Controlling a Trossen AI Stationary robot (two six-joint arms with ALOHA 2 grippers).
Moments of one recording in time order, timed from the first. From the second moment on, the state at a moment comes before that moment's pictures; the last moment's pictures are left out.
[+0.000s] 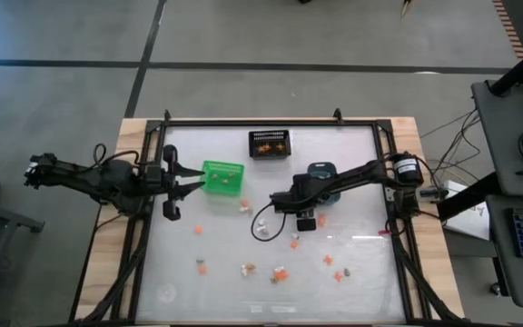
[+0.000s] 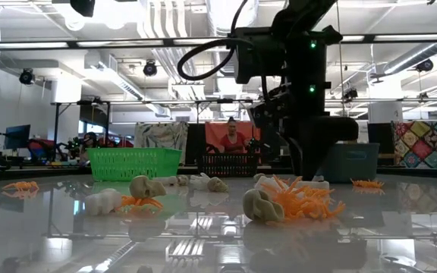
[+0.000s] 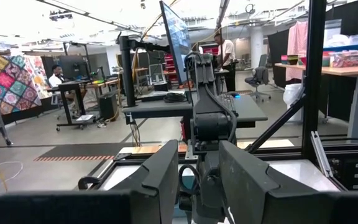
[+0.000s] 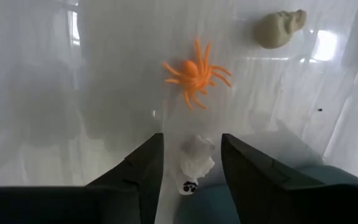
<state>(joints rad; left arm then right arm) -0.23 0.57 0.55 0.15 -0.33 0.12 0.04 1.95 1.29 -0.89 0.21 -0.02</state>
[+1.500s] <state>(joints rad) -0.23 0.59 0.55 0.16 -0.33 0.10 0.00 1.59 1.20 -0.52 0.12 0.02</state>
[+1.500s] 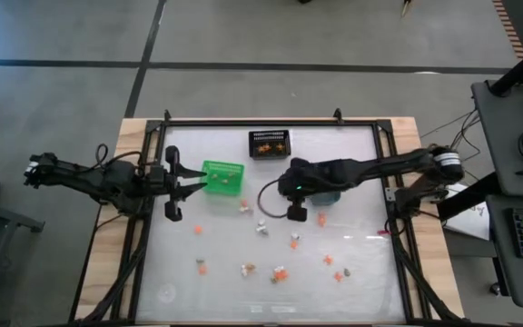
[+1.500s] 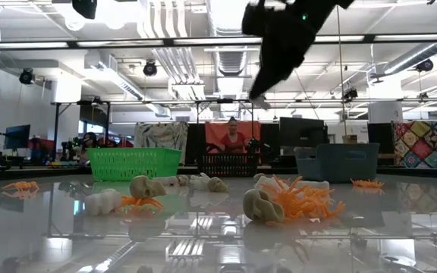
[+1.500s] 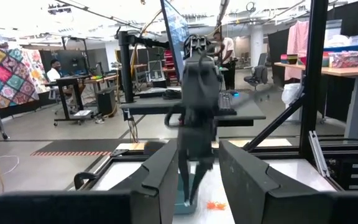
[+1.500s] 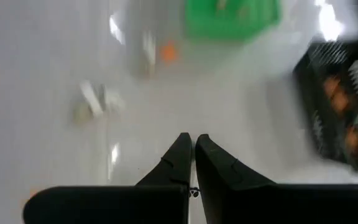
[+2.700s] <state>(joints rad) -0.23 0.75 0.55 0.24 -0.33 0.07 -0.07 1.14 0.24 0.57 0.61 0.19</state>
